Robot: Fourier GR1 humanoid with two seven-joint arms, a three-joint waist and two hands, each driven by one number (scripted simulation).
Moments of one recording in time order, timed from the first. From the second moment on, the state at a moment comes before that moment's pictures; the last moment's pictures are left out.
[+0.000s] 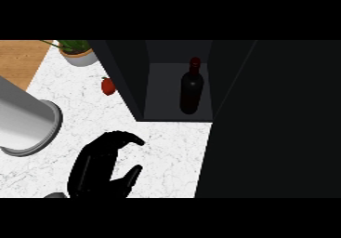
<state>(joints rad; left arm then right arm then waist) -0.27 0.61 -0.89 -1.69 1.03 0.41 -0.72 -0.06 -0.15 0.12 -2.40 -0.23 0.31 0.54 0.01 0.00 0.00</state>
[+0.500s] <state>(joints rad) -0.04 0.86 -0.74 -1.86 1.09 0.26 -0.75 0.00 -0.07 0.39 -2.41 -0.24 0.31 0.59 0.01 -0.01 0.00</state>
